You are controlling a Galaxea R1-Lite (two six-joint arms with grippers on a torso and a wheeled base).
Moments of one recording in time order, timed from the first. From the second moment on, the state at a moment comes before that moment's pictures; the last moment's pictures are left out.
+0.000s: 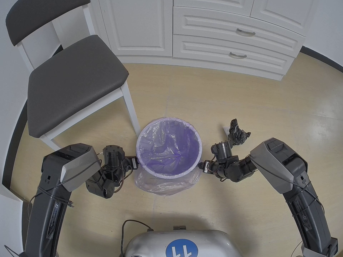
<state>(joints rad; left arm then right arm) -0.26 2.71 -1.28 -1.12 0.13 -0.19 0.38 2.77 -1.71 -0.36 -0.16 0.47</state>
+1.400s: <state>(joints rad) -0.20 2.30 -0.71 -1.09 -0.01 0.07 0.36 2.37 -0.99 -0.97 -0.21 -0.14</state>
